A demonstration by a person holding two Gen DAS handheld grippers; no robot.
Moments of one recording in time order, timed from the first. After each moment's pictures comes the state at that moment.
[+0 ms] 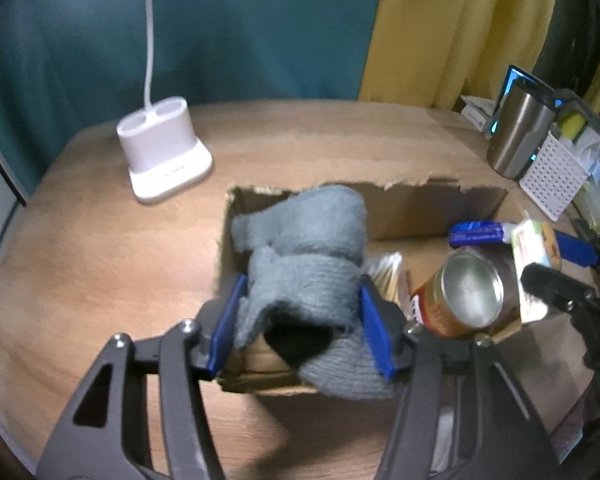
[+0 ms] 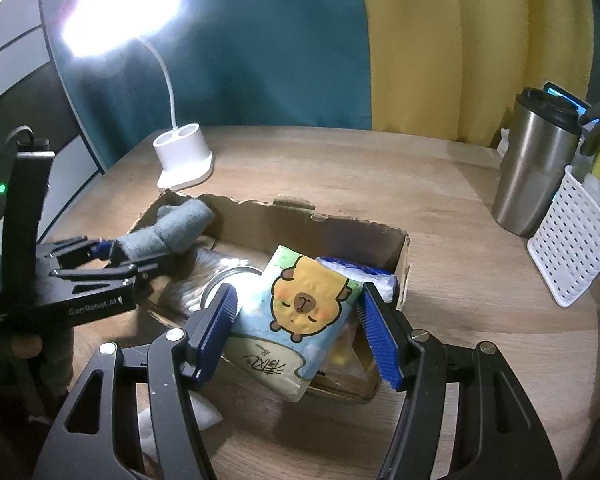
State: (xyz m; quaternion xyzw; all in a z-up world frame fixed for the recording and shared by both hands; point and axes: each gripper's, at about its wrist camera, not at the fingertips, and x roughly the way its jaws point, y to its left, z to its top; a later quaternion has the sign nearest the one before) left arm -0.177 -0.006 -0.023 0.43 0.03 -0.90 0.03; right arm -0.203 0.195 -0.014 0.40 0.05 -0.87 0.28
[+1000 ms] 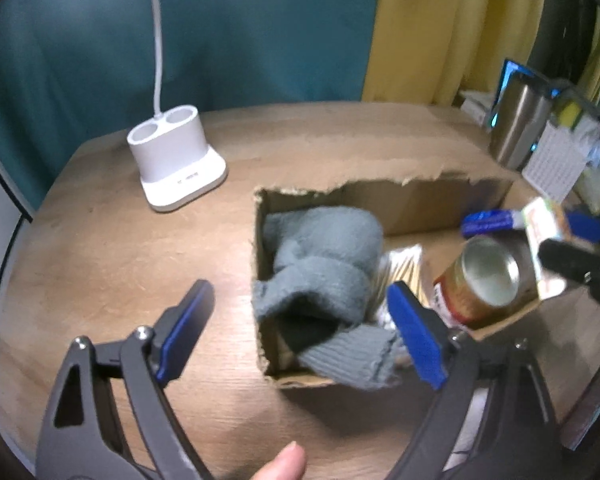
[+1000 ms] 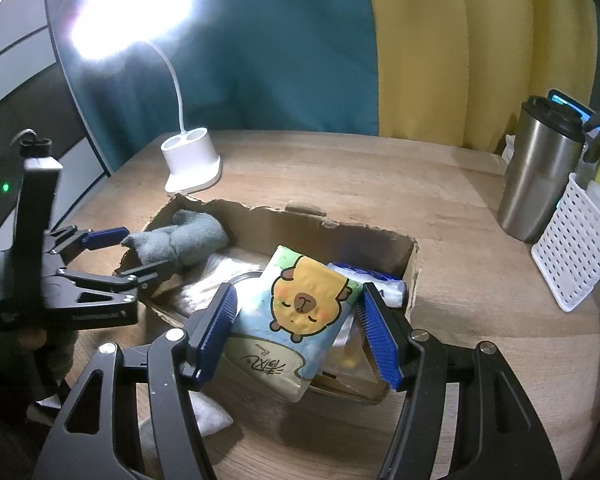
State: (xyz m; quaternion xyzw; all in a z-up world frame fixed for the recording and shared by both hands) left arm -0.169 -0.026 -0.019 0.42 0.01 -0.91 0.02; right arm -0.201 0.190 -0.006 0.39 0.05 -0.87 0.29
